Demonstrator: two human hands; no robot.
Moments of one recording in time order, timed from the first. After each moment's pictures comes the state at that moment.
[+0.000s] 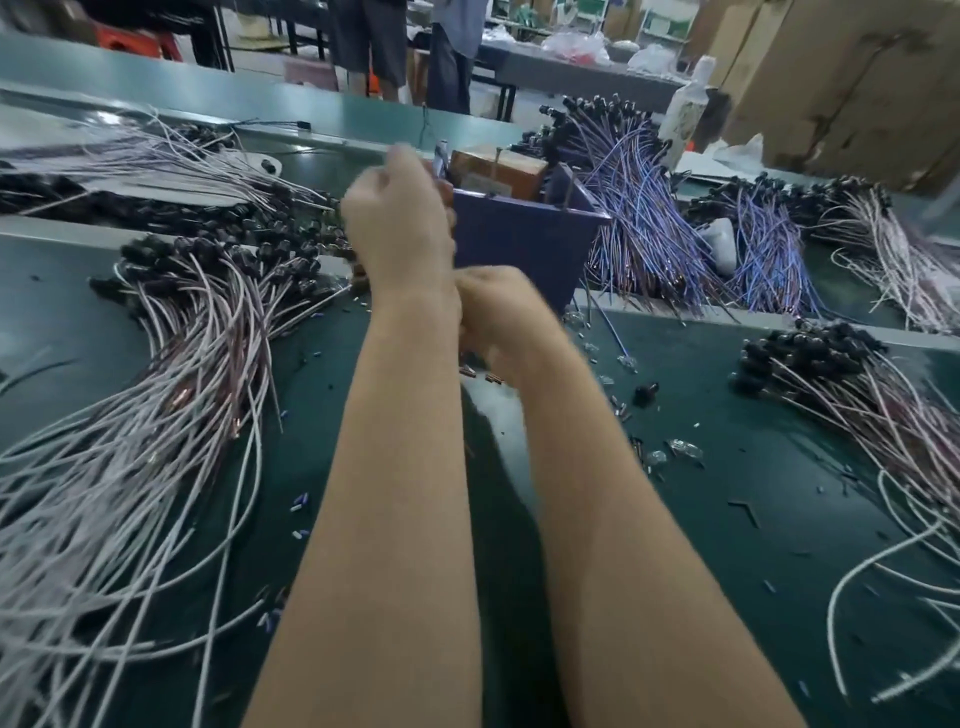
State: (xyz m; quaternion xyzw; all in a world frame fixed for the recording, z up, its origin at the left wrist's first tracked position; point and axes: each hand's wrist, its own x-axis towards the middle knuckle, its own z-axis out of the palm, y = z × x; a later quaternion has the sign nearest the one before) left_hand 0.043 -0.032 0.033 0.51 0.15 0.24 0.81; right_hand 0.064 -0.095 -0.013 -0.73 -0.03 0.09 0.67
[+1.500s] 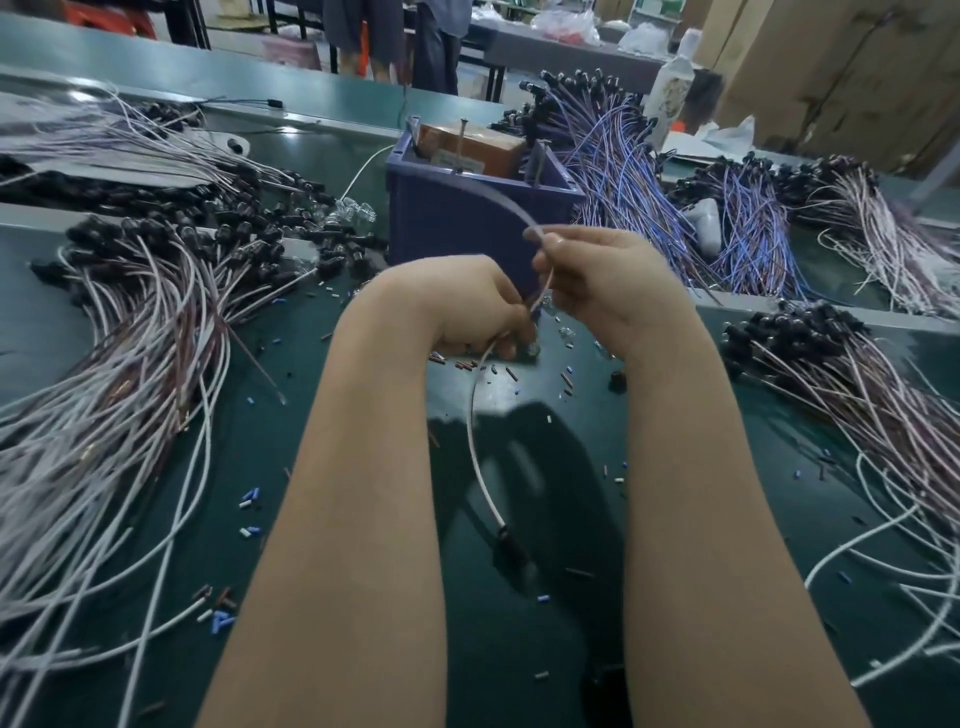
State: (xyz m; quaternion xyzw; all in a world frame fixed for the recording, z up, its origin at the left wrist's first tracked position) left_hand 0.054 -0.052 0.006 0.92 -0.11 -0.14 0.34; right_hand 0.072 -0.192 0.006 -0.73 -0.04 0.03 0.68
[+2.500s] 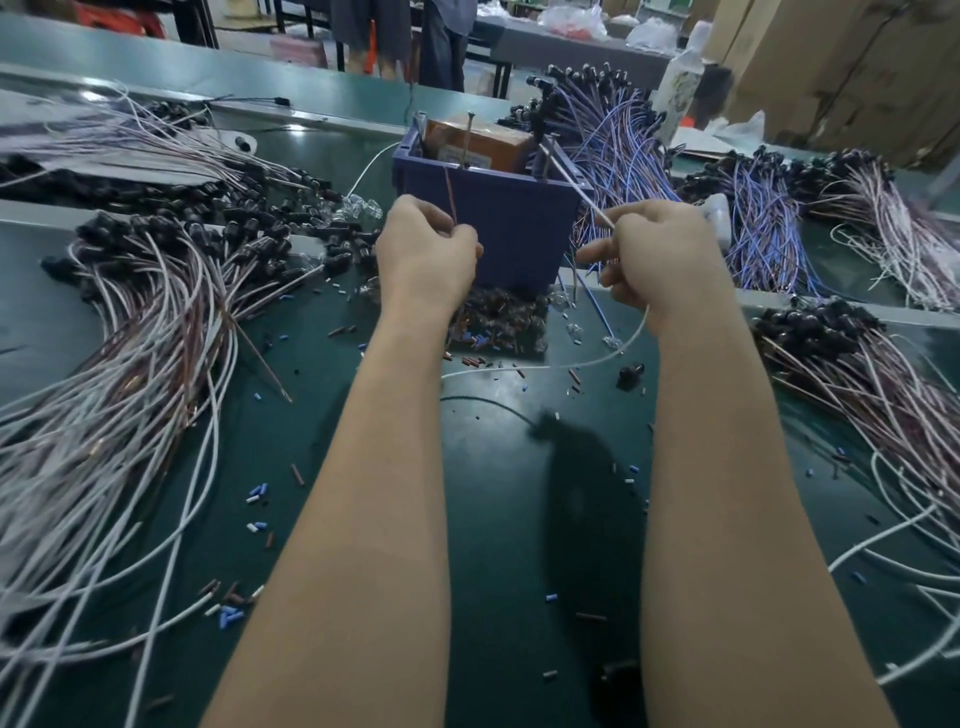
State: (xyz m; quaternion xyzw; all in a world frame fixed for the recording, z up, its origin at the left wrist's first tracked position) left_hand 0.072 -0.052 -0.014 0.75 0.13 0.19 0.62; right_hand 0.072 -0.202 0.020 -0.83 0.05 -0.09 0.55
